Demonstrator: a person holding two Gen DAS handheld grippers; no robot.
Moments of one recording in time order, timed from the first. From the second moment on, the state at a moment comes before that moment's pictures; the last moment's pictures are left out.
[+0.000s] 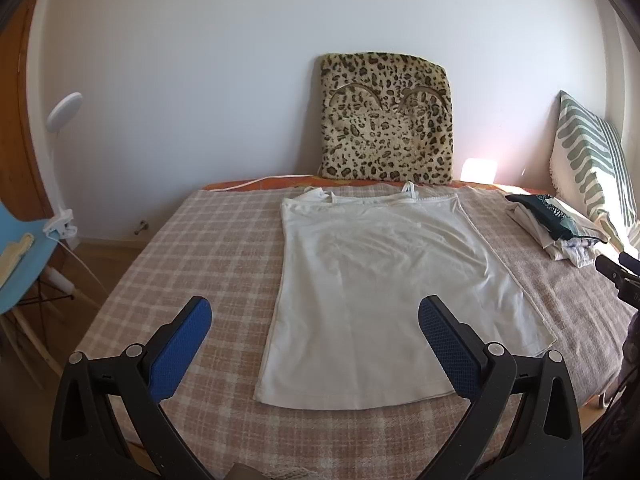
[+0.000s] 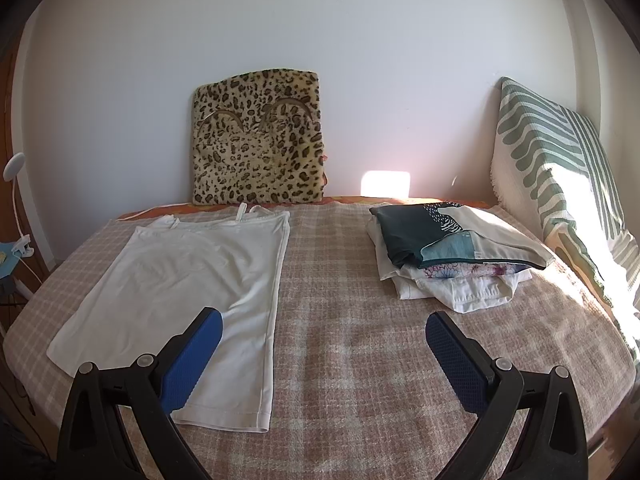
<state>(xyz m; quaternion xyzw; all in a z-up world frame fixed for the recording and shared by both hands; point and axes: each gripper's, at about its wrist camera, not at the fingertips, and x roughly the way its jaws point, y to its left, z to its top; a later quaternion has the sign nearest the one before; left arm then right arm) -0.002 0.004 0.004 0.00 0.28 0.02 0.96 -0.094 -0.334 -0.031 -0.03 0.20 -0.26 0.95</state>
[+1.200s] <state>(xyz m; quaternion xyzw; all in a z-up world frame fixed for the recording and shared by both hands) -0.002 -0.002 0.008 0.00 0.28 0.02 0.96 -0.092 -0.332 -0.026 -0.03 0.19 -0.25 0.95</state>
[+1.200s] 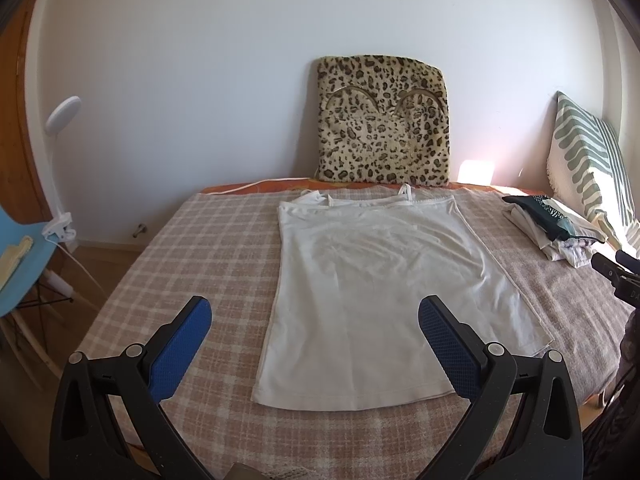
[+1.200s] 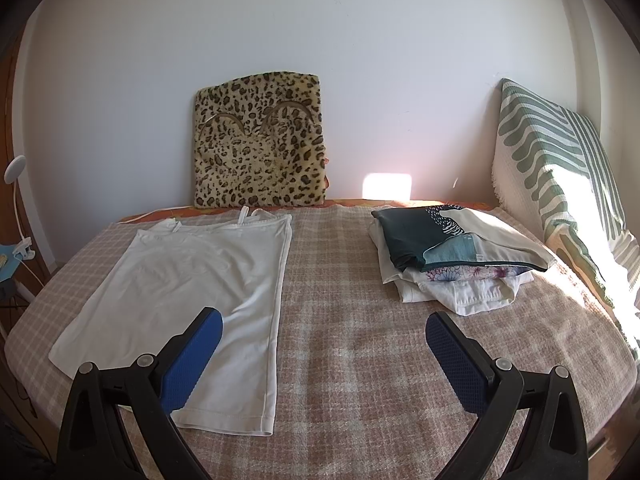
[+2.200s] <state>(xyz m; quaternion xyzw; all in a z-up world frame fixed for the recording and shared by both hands) -0.003 -0.001 0.006 0.00 0.28 0.01 0.96 -0.092 -0.333 -0.026 -0.03 0.19 -0.25 0.95</state>
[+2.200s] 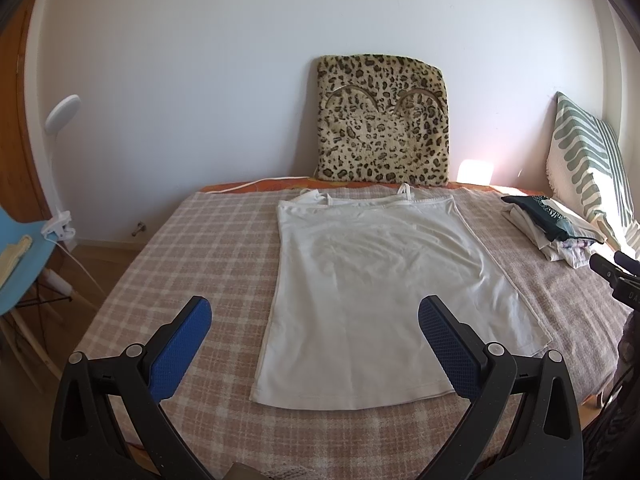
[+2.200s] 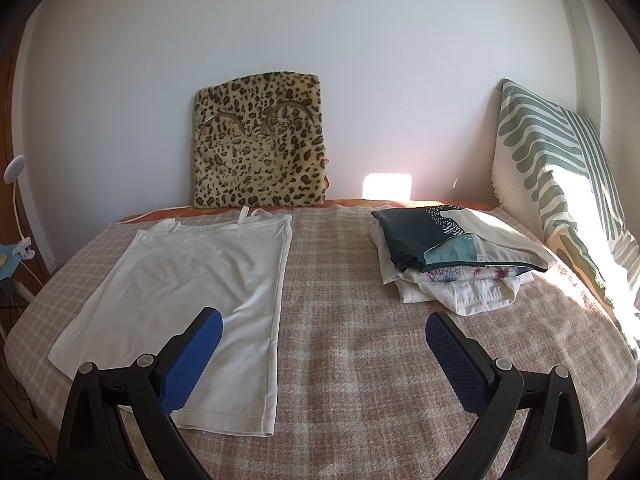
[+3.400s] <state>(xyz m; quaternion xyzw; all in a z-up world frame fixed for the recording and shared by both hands) 0.046 0.062 -0.068 -0.03 0.44 -0.04 0.89 -0.038 -0.300 -0.024 -0.03 0.23 -0.17 0.96</state>
